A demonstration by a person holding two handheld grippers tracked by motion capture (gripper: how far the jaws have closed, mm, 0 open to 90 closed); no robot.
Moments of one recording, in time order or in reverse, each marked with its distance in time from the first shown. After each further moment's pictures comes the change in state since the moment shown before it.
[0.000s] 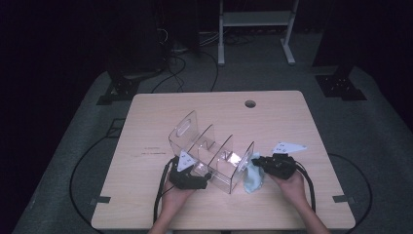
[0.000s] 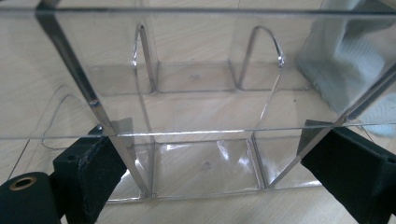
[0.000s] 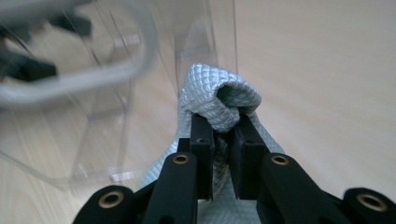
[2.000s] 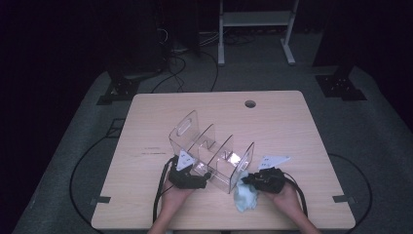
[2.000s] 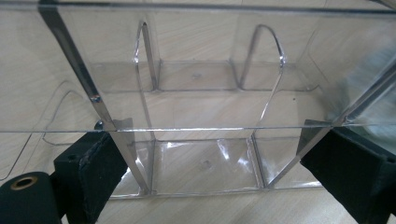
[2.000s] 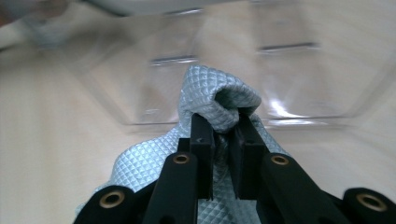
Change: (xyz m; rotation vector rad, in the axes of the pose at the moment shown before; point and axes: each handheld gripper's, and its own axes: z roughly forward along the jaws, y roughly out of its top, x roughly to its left) left arm 0.002 0.001 0.001 0.001 -0.002 -0.001; right arm 0.035 -0.018 0.017 0.168 0.108 -0.075
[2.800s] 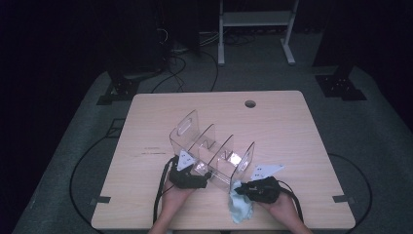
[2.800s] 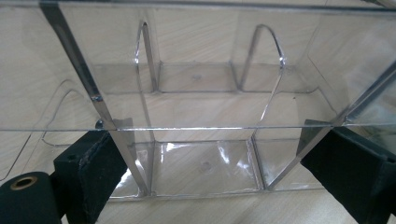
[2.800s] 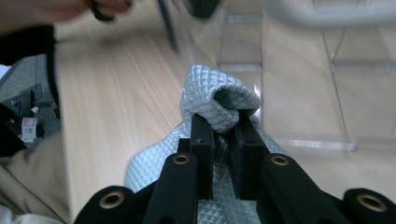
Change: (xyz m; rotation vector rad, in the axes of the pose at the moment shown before) left arm 0.000 -0.001 0.001 -0.006 0.002 -0.013; right arm 0.046 0.005 -0.003 -0.003 0.092 -0.091
